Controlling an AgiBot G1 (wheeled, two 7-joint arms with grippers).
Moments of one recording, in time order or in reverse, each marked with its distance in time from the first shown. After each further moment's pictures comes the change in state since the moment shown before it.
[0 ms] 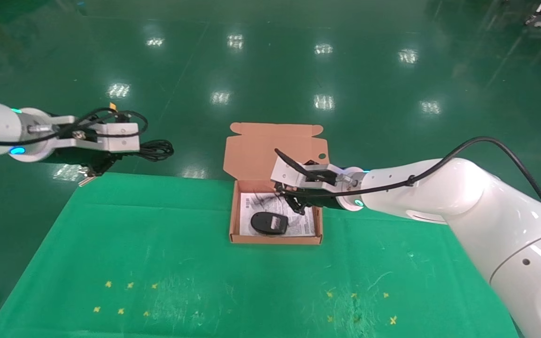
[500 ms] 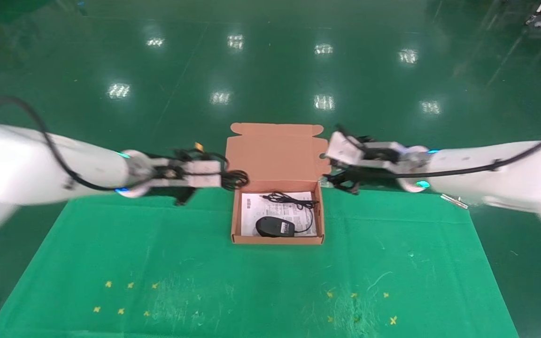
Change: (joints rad) left arm 0.142 0.205 0.008 0.121 -0.076 -0.189 0.076; right arm 0.021 0.214 0.006 0.173 -0.027 -0.027 0.059
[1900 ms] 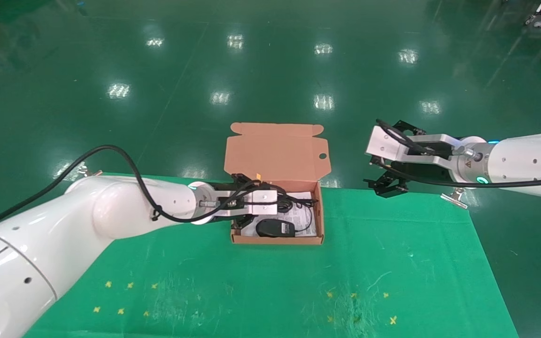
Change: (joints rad) left arm 0.063 0.199 0.087 0.195 -0.190 -0.298 0.194; right arm 0.060 0.196 -0.040 0.337 -0.239 -0.052 0.316
